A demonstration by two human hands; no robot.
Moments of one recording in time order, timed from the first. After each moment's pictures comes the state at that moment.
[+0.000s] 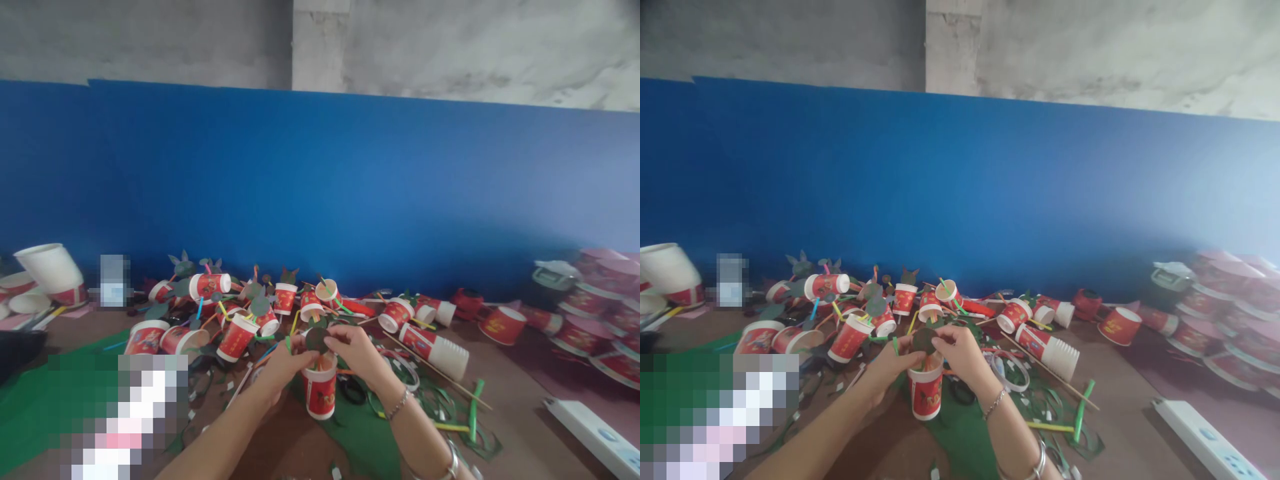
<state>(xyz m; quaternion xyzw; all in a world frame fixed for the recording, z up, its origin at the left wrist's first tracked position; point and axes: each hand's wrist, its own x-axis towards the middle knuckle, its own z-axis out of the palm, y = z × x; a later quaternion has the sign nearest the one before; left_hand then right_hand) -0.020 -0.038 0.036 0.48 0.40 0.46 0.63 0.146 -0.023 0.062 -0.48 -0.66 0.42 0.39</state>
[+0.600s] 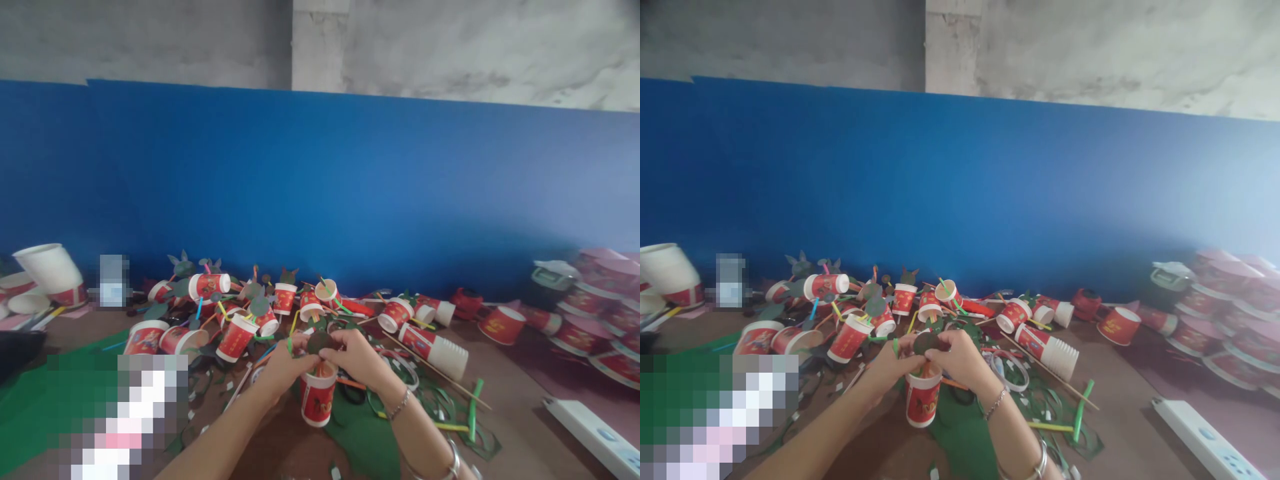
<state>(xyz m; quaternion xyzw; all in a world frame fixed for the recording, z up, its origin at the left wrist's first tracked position) -0.019 -0.040 0.039 0.54 0.41 0.46 0.58 0.145 -0.033 0.076 -0.51 -0.71 0.39 0.30</state>
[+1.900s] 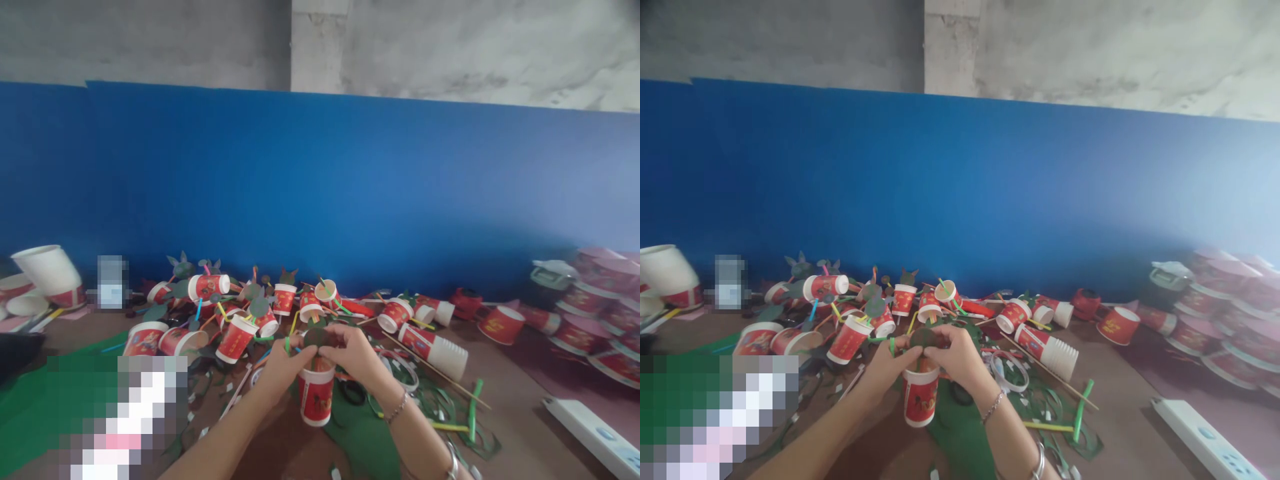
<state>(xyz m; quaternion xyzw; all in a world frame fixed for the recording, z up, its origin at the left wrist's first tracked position) -0.019 -0.042 0.041 0.51 0.43 0.51 0.54 0.138 -0.032 0.072 -0.46 -0.64 0.46 0.39</state>
